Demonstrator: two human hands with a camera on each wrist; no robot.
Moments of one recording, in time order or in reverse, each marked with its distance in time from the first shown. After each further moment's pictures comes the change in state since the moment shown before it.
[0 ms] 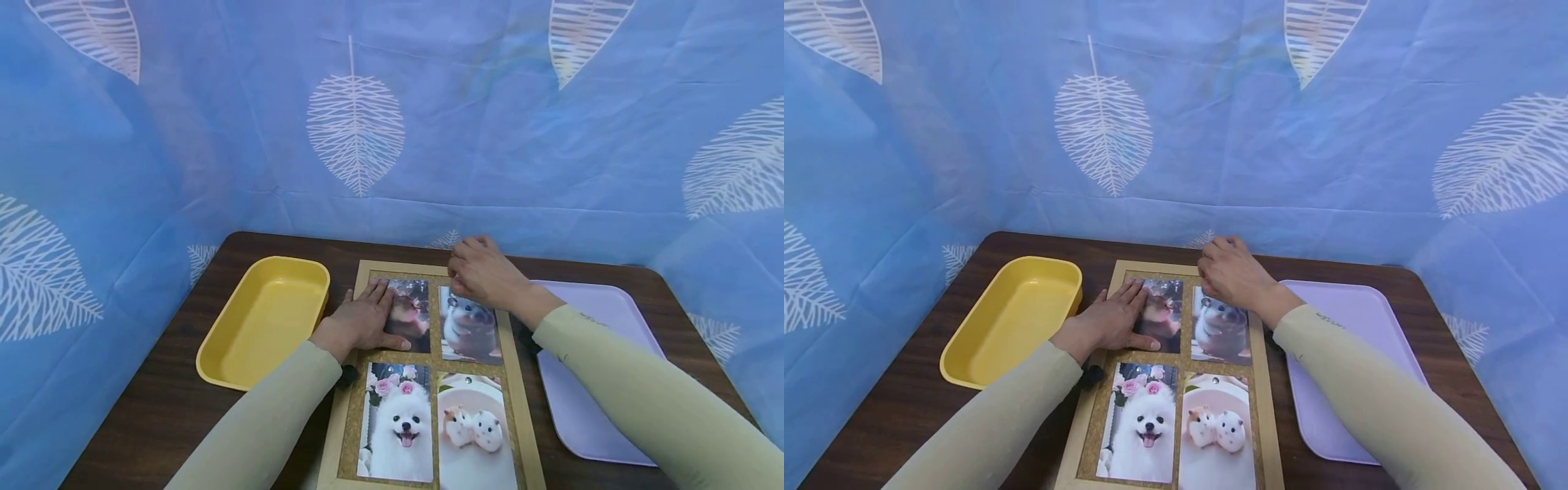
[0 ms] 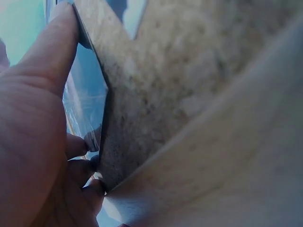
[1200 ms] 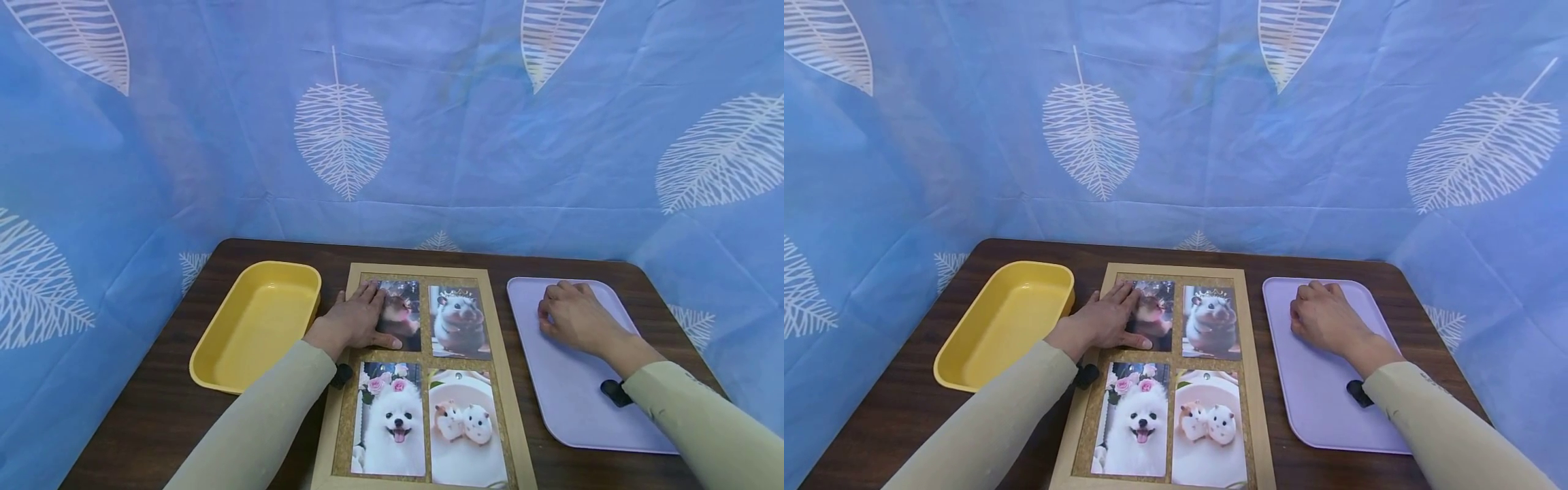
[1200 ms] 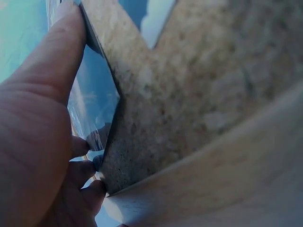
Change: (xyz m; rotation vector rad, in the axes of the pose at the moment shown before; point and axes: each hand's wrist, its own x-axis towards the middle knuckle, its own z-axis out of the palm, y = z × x) left_hand 0.001 0.004 0.000 -0.014 0.018 0.003; right_hand -0.170 0.045 0.008 0.002 -0.145 0.346
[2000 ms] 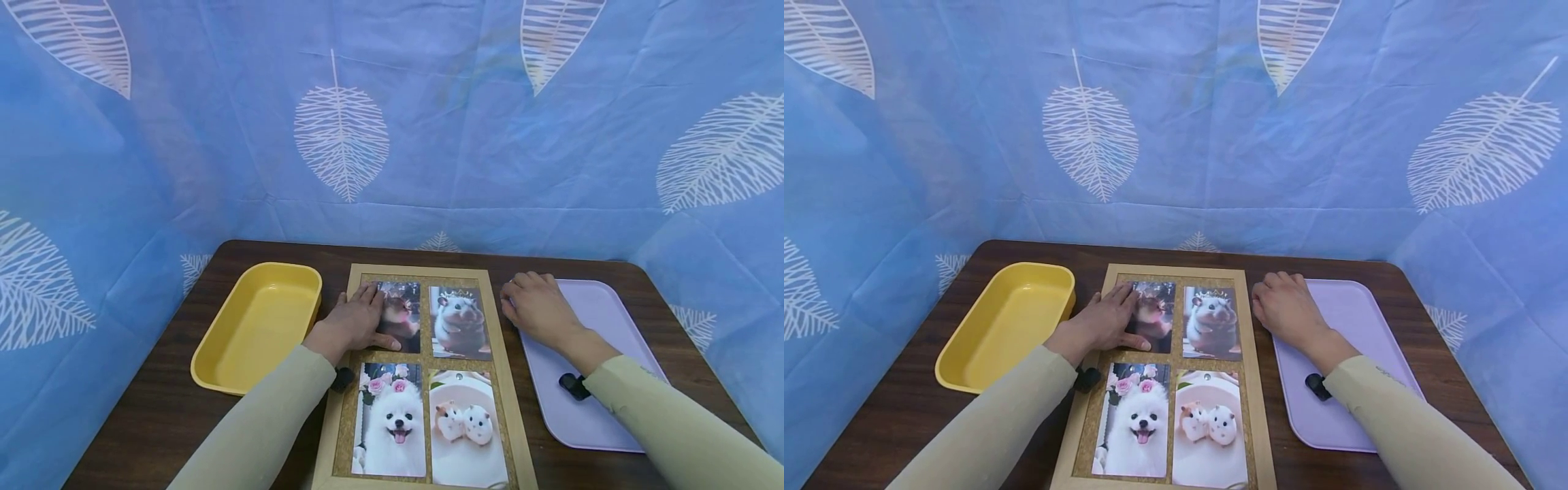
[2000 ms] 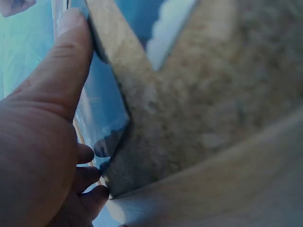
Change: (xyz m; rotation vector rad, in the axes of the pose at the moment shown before) left_hand -0.008 0.005 -0.002 0.014 0.041 -0.005; right_hand 0.038 -0.053 -0.009 0.079 0.154 0.030
